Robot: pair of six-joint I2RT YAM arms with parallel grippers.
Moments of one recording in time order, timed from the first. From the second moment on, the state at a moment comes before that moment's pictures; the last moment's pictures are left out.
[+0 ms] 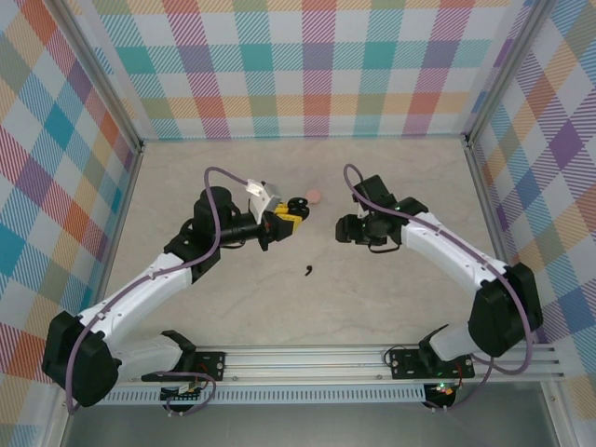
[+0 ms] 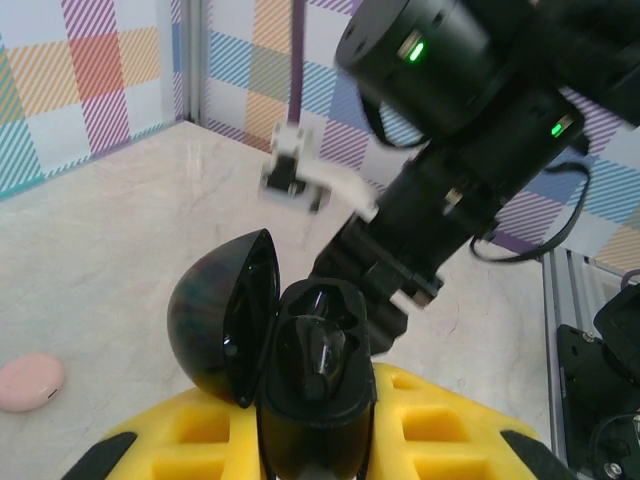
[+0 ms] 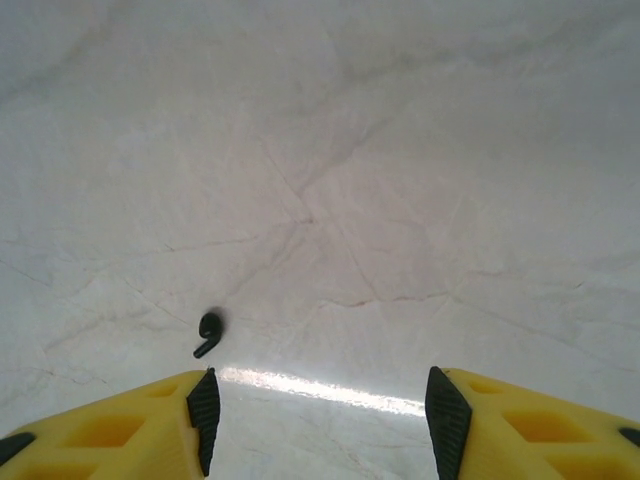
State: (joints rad) left arm -0.56 1.15 0.85 0.06 0.60 -0.03; right arm 0.55 1.45 1.12 -0.77 -0.09 0.54
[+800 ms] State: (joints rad) left arm -0.56 1.11 0.85 0.02 0.58 -0.03; right arm 0.72 1.79 1.20 -0.70 -0.24 0.70
